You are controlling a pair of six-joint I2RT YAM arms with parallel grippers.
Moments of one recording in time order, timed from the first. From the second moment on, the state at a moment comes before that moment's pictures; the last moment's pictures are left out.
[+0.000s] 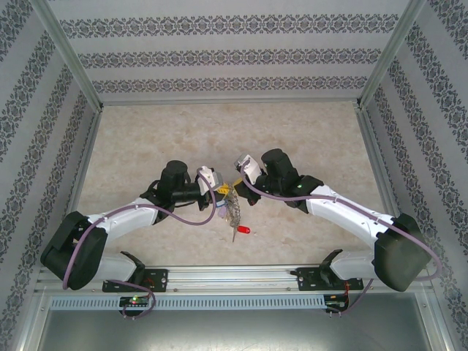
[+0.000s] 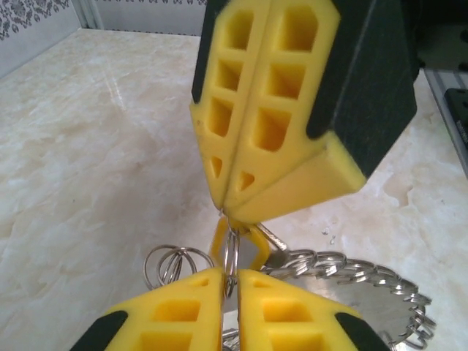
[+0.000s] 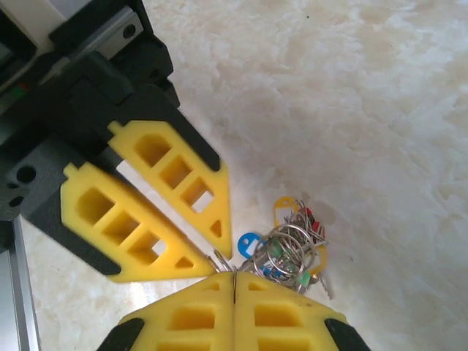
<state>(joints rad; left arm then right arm) -0.52 1.34 0.58 0.32 0.66 0.34 0.67 1.30 0.85 -0.20 -0.43 -0.02</state>
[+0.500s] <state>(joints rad) -0.52 1.31 0.62 0.22 0.66 0.38 0.67 1.30 0.85 -0.19 -0.48 -0.01</state>
